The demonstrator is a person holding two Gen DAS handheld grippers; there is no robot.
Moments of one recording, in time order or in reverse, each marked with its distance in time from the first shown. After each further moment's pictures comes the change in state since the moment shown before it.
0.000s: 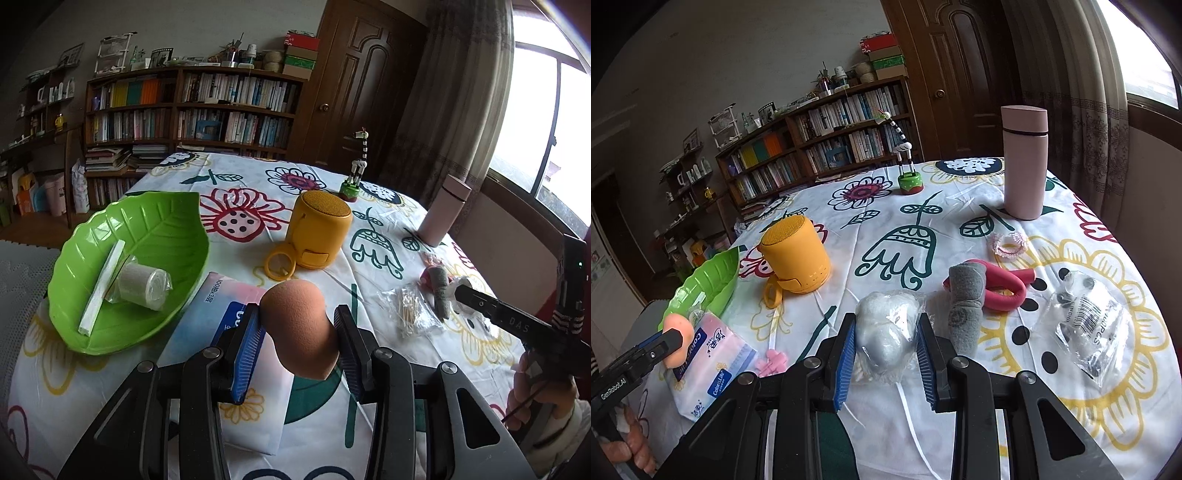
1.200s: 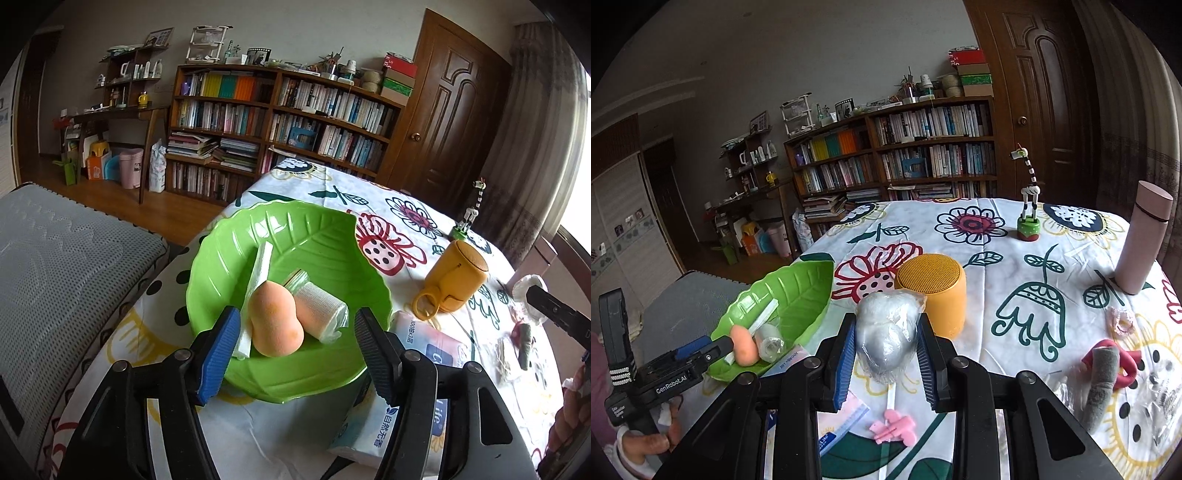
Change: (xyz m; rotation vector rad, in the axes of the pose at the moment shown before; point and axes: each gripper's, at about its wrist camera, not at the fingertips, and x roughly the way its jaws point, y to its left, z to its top) left arm -0.009 0.119 0.005 -0.199 -0.063 0.249; right arm 0.032 0.121 0.034 -0.193 -0.042 0.203
